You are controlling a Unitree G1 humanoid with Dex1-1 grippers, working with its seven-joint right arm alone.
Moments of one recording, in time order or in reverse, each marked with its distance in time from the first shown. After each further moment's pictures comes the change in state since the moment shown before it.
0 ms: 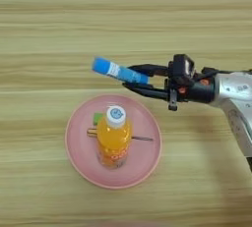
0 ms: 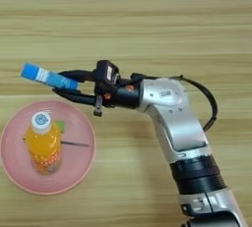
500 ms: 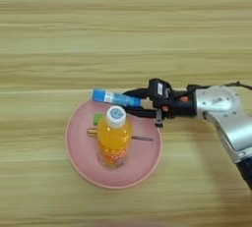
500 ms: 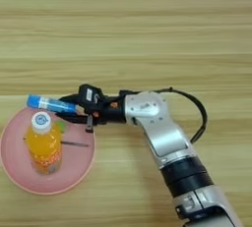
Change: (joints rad) arm -0.009 0.005 0.116 0.170 -0.214 -0.061 -0.066
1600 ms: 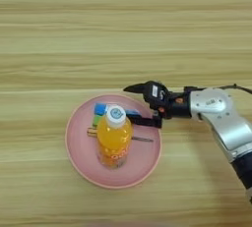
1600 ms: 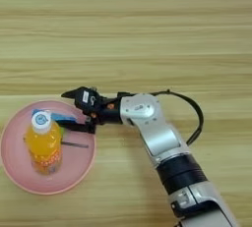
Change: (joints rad) arm -0.025 0.017 -0.002 0.071 -0.041 -0.041 -0.049
